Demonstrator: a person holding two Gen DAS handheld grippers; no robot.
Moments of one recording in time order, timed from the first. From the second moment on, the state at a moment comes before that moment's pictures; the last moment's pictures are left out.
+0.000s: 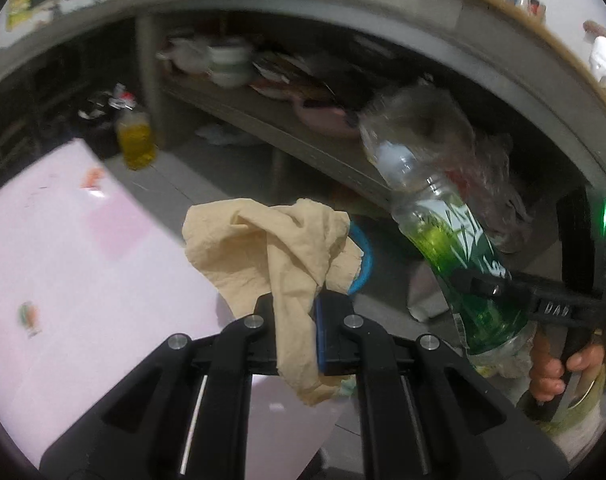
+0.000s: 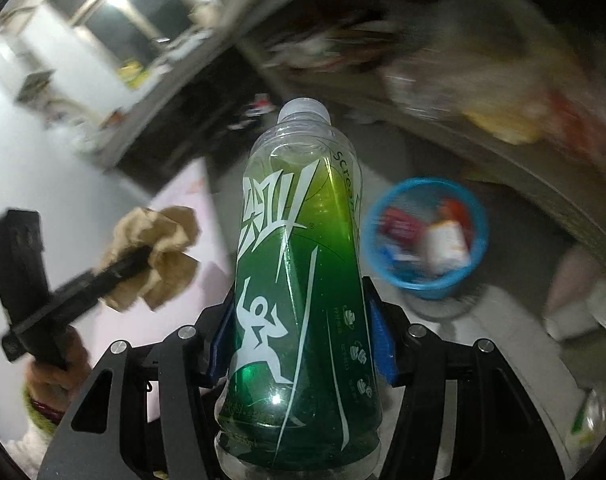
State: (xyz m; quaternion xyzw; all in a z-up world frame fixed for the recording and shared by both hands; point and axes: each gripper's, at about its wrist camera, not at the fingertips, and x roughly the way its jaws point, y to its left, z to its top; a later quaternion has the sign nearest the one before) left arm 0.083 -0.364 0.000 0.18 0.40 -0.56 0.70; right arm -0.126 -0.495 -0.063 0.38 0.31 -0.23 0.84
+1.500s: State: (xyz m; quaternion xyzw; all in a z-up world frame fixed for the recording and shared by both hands) left arm 0.126 -0.547 -0.051 0.19 0.46 -0.56 0.66; right arm -0.100 -0.633 -0.248 0.36 0.30 -0.42 0.78
